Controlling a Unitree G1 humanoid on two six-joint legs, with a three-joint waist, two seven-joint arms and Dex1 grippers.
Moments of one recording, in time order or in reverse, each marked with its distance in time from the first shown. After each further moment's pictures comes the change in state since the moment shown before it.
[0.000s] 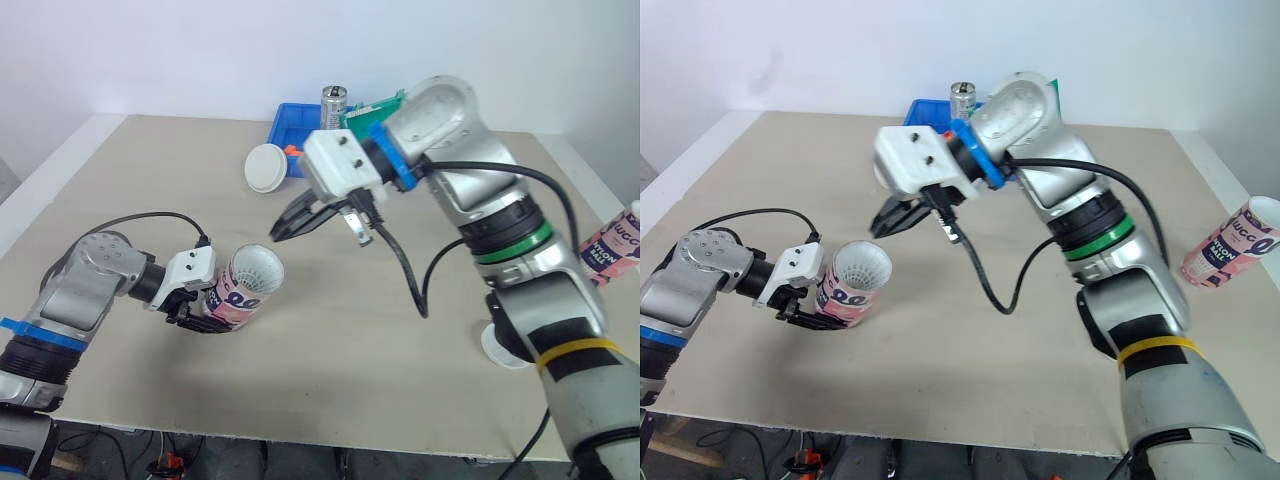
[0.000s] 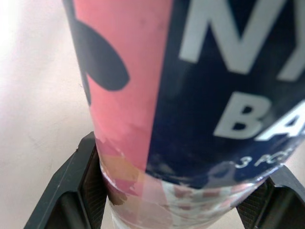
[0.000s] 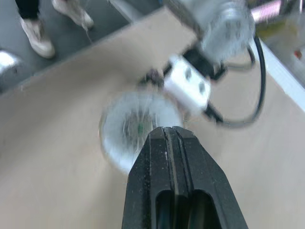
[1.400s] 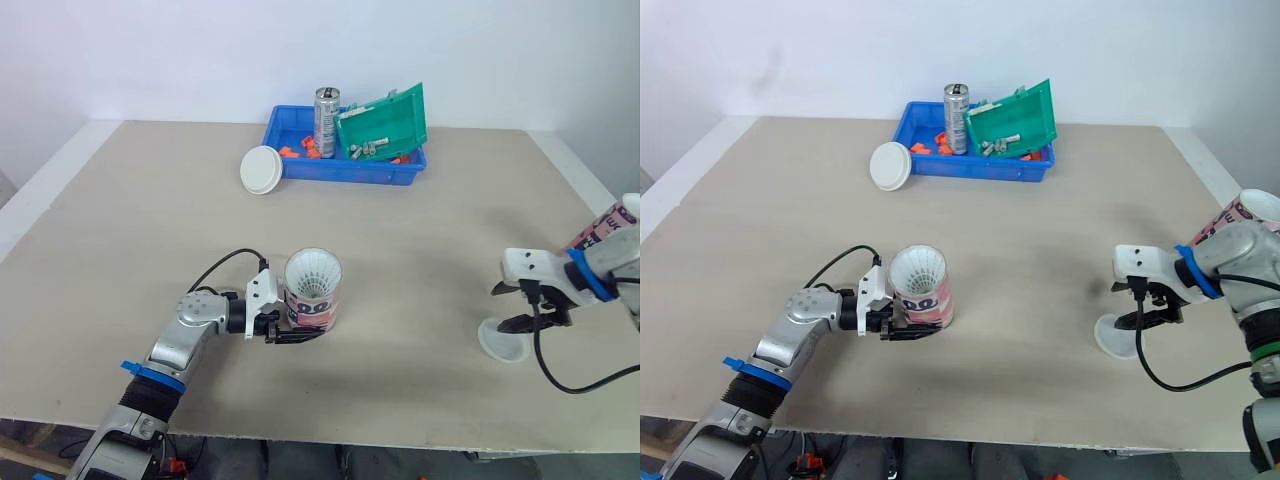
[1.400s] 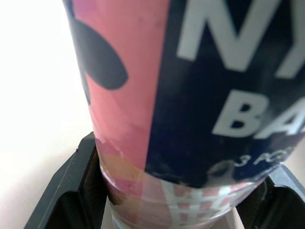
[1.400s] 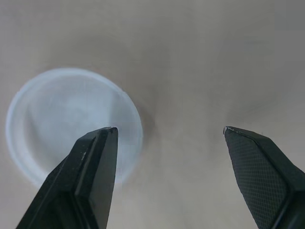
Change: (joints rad) left arm 0.146 -0.482 -0.039 0.140 -0.103 -0.292 0.305; right arm 0.597 -0.545 -0.171 0.348 -0.337 -0.095 -0.021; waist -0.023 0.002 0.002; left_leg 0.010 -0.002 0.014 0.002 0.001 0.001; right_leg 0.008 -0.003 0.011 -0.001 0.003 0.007
